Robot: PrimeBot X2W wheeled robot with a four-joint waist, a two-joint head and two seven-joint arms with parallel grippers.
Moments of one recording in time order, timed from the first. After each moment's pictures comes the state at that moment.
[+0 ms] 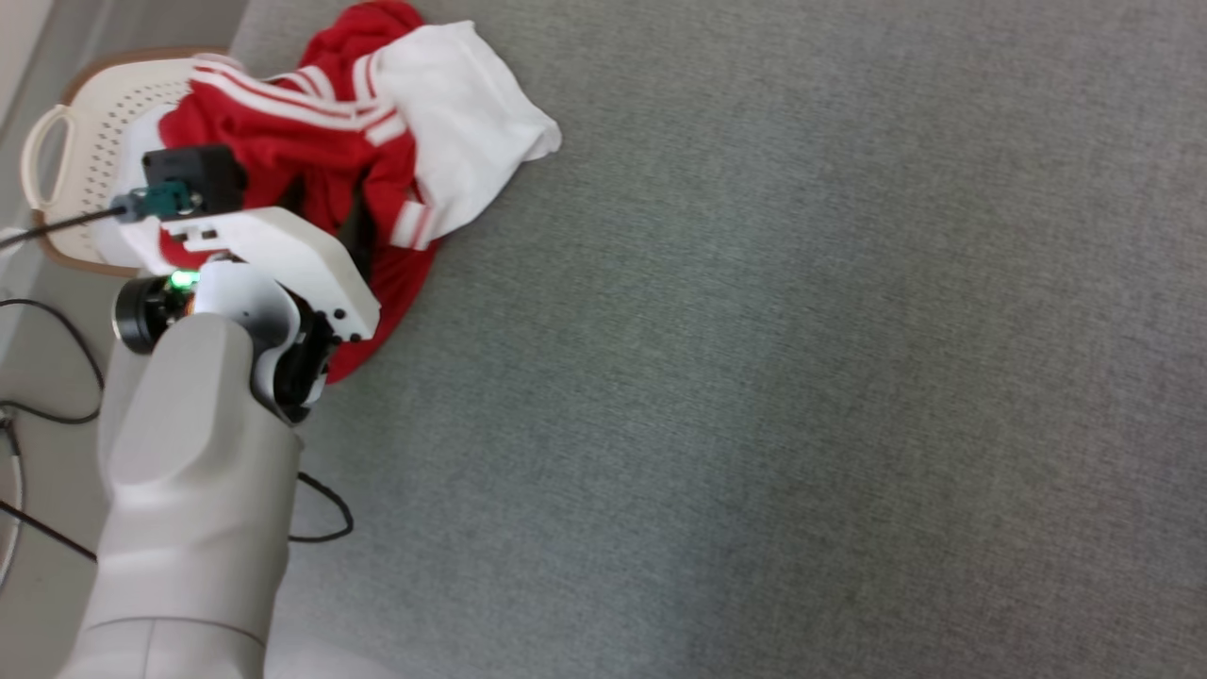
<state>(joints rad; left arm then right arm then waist) -0.92 0.13 -0.03 0.80 -0.28 -0.06 0.07 -0.08 -0.41 -0.14 -0.16 0.22 0.13 -0.18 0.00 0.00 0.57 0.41</state>
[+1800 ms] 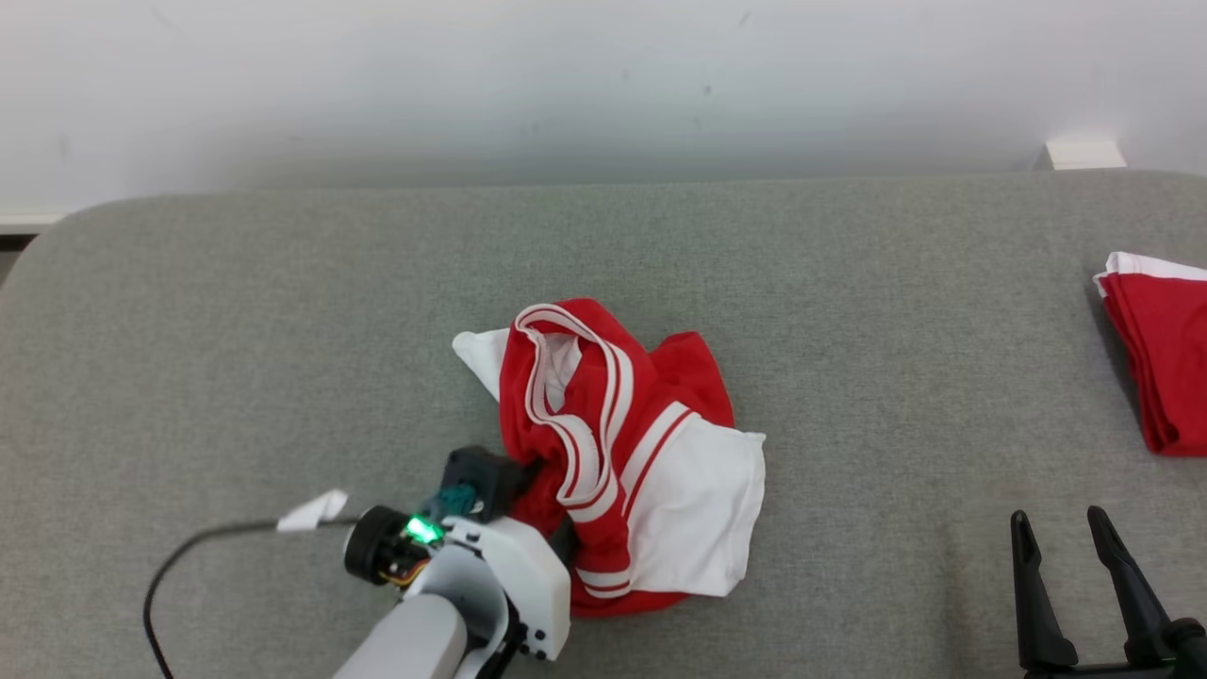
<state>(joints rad) -0.47 0.15 -0.59 0.47 -0.36 0.02 0.07 0.03 -0.09 -0.02 0.10 0.24 0.13 -0.26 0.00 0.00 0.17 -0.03</state>
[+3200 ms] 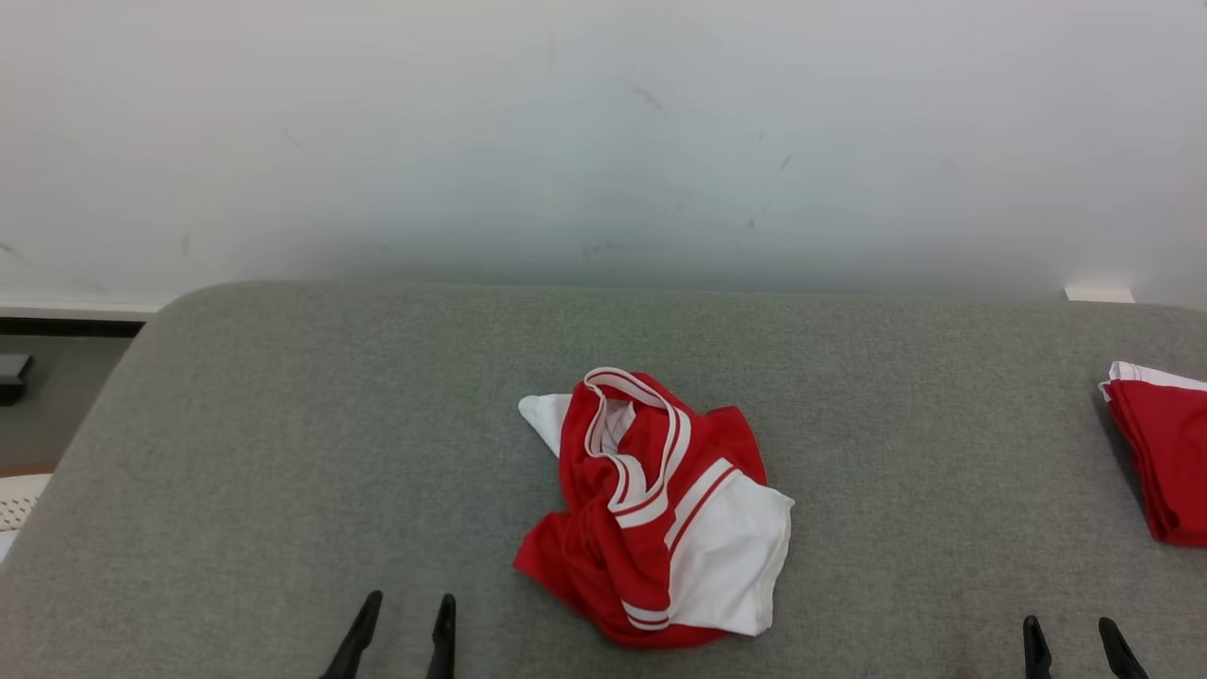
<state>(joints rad) 0.10 0.06 -0.15 0.12 -0.12 0.03 -0.26 0.14 -0.05 -0.09 0.20 0.19 0.13 -0.26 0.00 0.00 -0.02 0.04</state>
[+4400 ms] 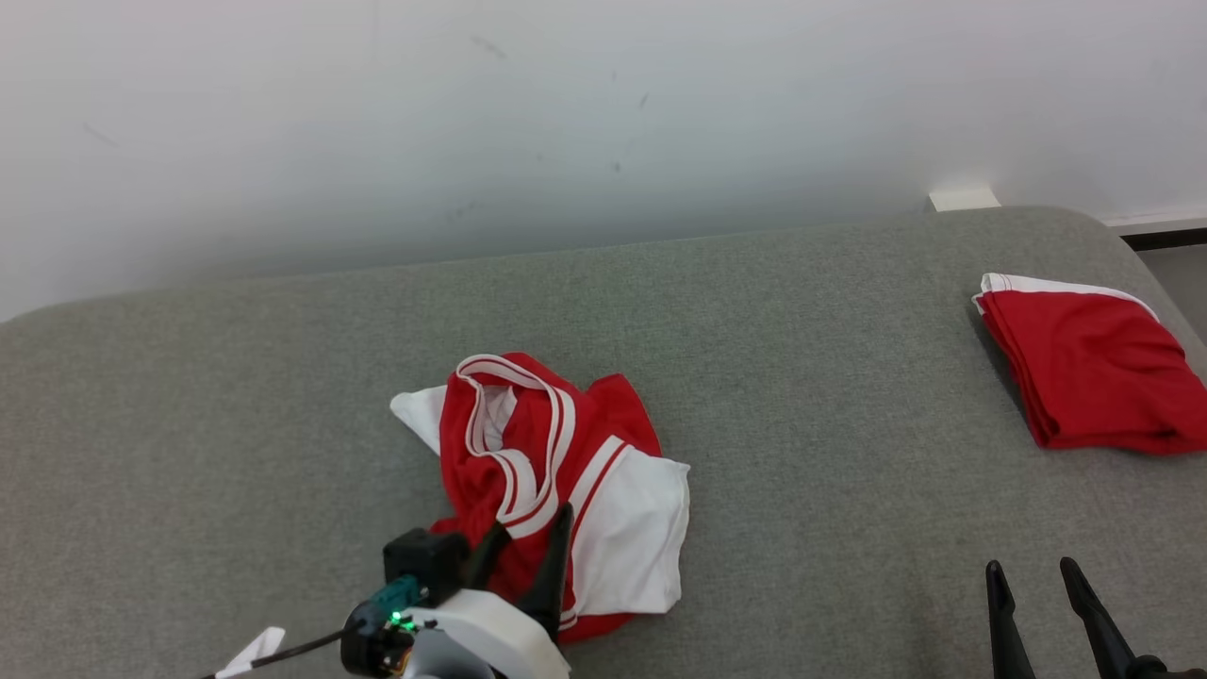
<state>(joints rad) -0.28 0.05 -0.42 0.46 -0.42 0.00 -0.20 0.07 -0.05 -0.02 0.16 0.19 0.13 -0.26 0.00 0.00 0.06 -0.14</state>
